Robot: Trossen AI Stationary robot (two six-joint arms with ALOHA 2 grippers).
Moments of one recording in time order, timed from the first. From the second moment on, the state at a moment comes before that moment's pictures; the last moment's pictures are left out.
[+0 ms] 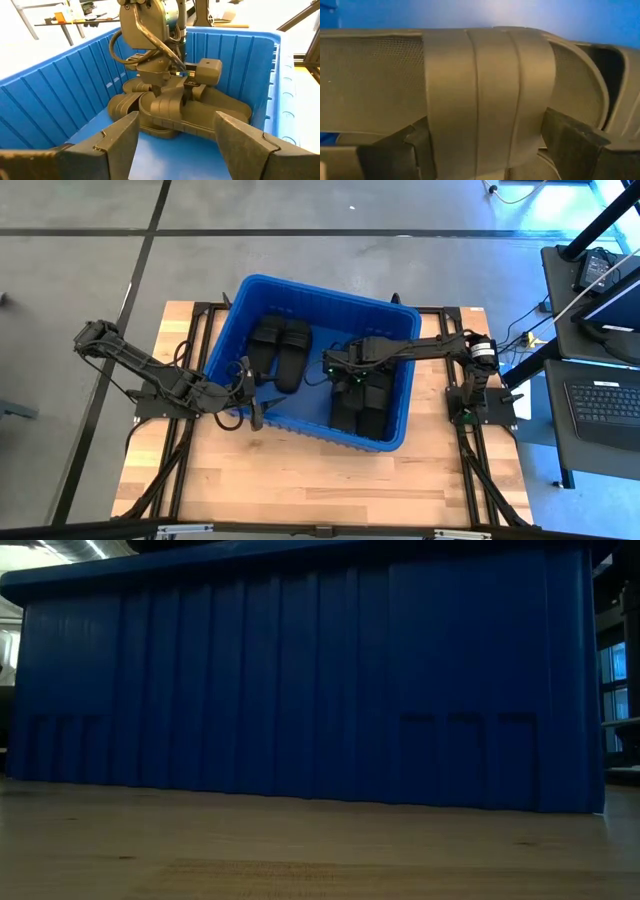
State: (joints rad) left arm -0.42 0.99 0.66 -0.01 -0.74 -0.15; right arm -0.07 1.90 1.53 -1.06 0.02 0.06
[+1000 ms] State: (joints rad) left arm -0.42 0.99 0.66 -0.02 -0.74 -0.15; right arm 0.03 1.90 1.61 -1.04 0.09 0.18
